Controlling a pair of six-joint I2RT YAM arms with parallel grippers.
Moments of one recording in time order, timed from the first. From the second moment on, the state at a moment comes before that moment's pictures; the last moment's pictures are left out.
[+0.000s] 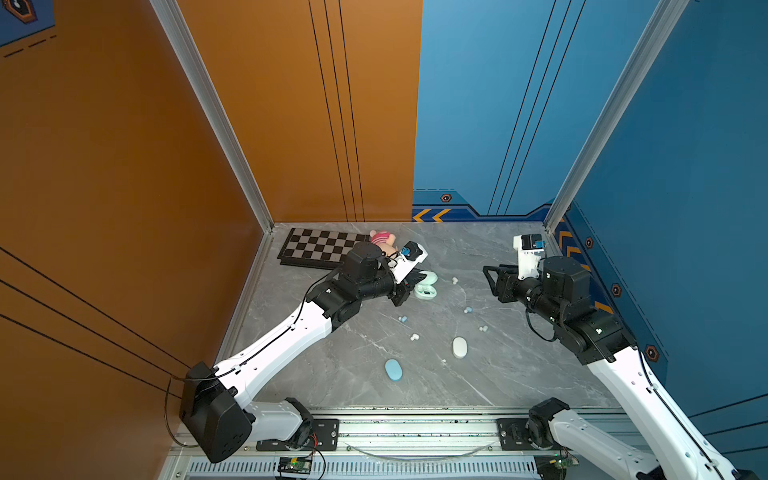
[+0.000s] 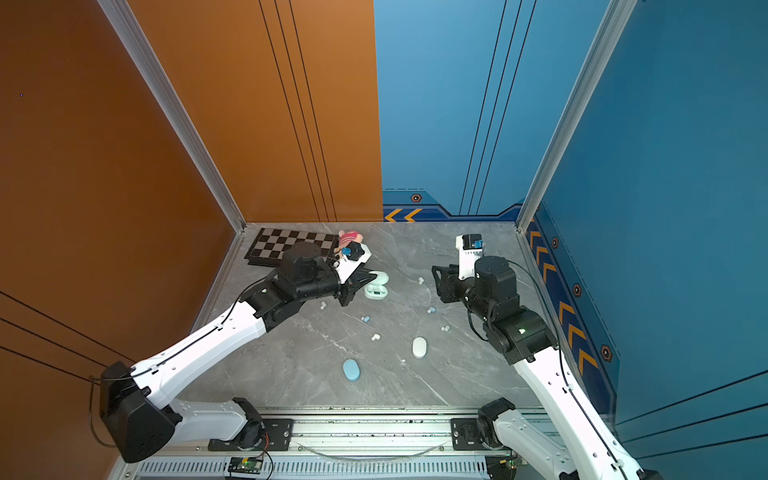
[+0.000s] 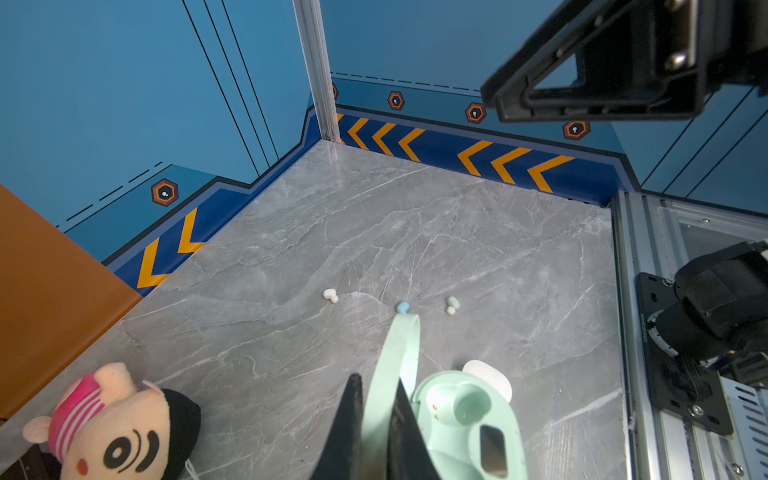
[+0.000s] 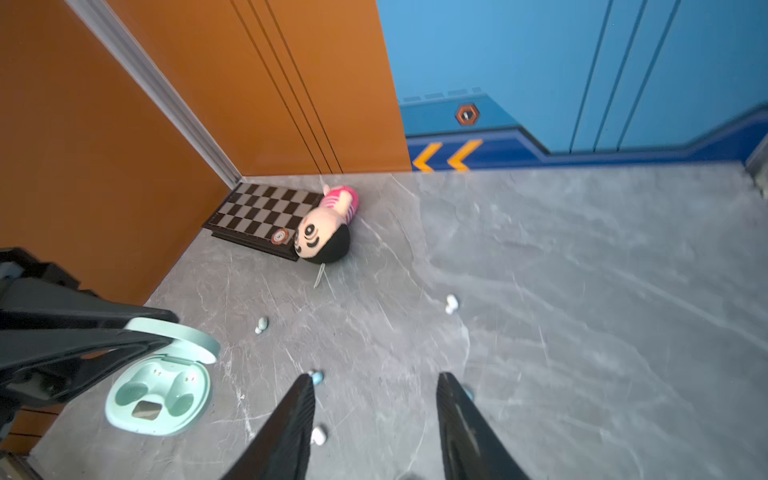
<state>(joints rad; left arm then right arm) -0.65 1.30 1.13 -0.18 0.36 0.17 0.38 0.94 1.09 -0.64 -0.03 0.38</state>
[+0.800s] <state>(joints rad) -0.68 1.28 0.96 -0.05 0.39 0.01 0.20 1.32 0.79 -0.75 -0.06 0.75</state>
